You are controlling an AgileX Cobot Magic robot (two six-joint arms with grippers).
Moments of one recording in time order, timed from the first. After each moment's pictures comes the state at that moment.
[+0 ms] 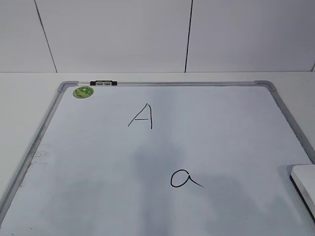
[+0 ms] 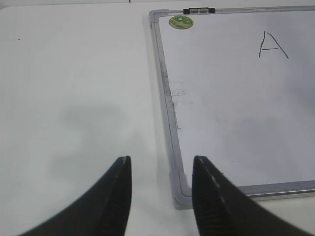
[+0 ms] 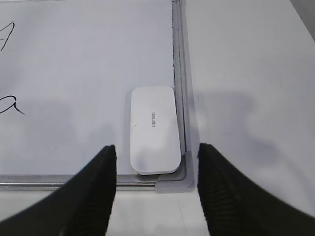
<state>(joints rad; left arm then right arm) 0.01 0.01 -0.50 -0.16 1.10 0.07 -0.02 -0.02 -0.50 0.03 1.15 -0.07</state>
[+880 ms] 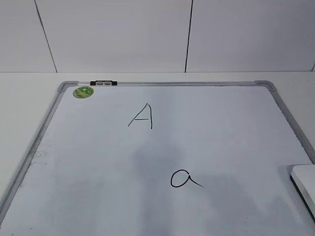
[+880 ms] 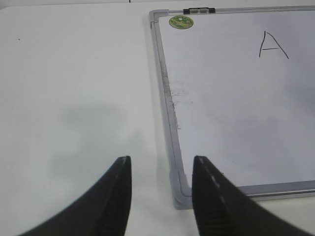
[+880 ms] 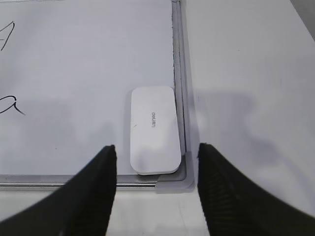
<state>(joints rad) 0.01 0.01 -0.50 -0.16 1.10 0.07 -0.02 -0.02 -0.50 0.03 1.15 -0.07</state>
